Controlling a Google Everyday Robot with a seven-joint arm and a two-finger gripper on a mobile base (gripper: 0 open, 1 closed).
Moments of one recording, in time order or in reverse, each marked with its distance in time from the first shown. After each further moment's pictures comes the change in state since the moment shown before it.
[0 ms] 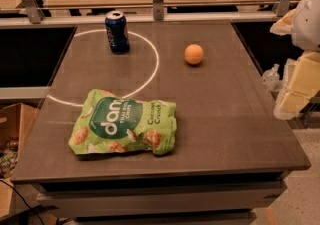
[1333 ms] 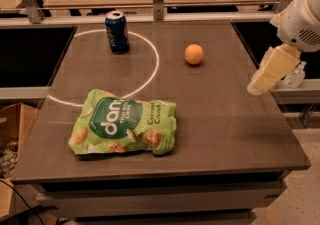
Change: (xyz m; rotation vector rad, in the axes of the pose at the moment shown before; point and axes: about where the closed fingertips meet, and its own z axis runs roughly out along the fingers) arm 0.002 -0.069 0.042 0.138 -0.121 0.188
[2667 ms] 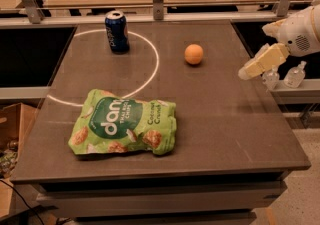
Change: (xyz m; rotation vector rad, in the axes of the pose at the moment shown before) arm 0.001 -0.057 0.066 -0.095 -0.370 0.180
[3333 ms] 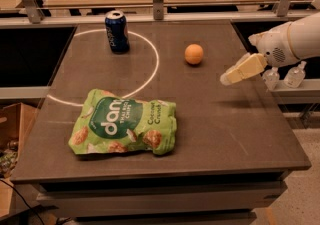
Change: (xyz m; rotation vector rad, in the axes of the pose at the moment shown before) arm 0.002 0.010 0.040 0.011 -0.044 0.067
